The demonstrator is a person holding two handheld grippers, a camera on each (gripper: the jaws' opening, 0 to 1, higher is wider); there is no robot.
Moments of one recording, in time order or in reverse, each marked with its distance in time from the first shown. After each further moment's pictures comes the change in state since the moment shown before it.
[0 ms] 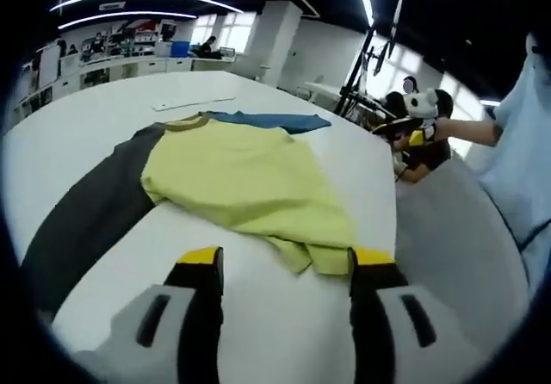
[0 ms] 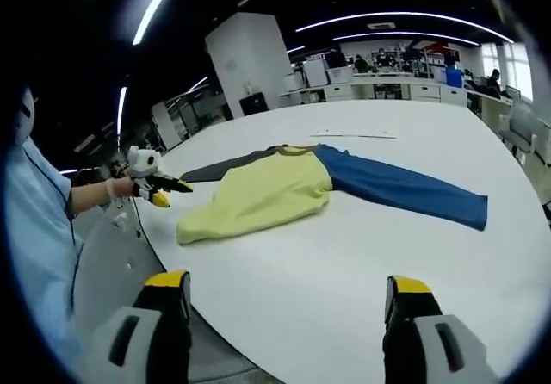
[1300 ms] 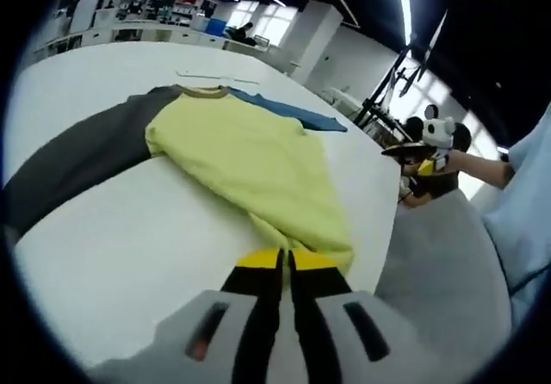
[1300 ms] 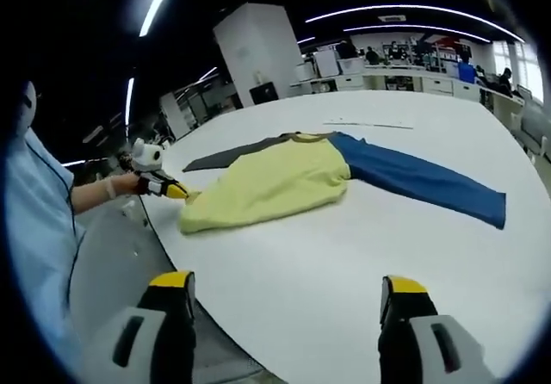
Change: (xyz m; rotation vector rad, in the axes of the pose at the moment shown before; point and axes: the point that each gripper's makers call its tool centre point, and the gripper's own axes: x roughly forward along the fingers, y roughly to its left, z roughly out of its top) left arm -0.013 -0.006 -0.014 -0.225 -0.035 0.090; right arm 0.030 0.019 -0.012 -0.090 0.093 0.060
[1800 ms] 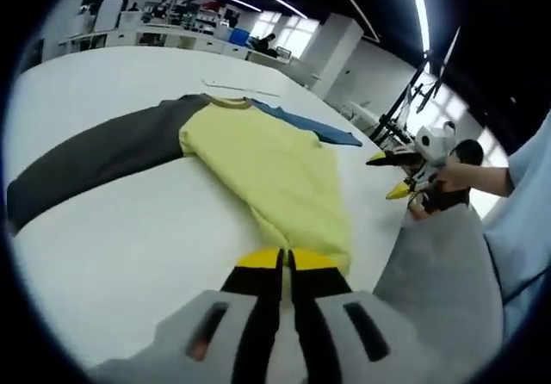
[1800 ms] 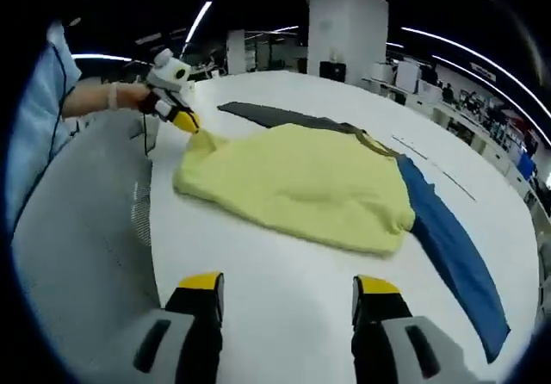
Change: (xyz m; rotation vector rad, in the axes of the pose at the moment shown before) left arm -0.026 0.003 0.003 -0.050 -0.066 0.085; right arm 0.096 0.020 0.029 -0.497 0.113 0.089
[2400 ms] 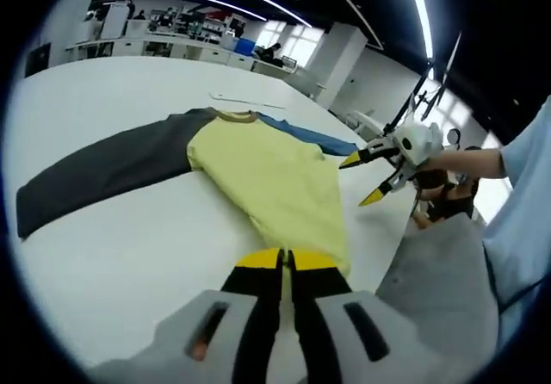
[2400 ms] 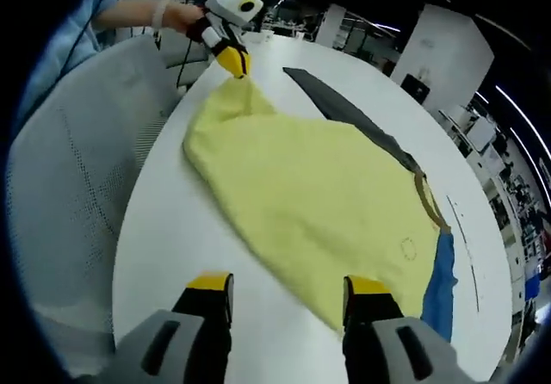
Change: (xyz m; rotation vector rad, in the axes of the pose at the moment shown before) left arm -0.008 -0.002 0.012 0.013 -0.038 0.024; right arm 0.044 -0.011 0.023 -0.435 0.162 0.135
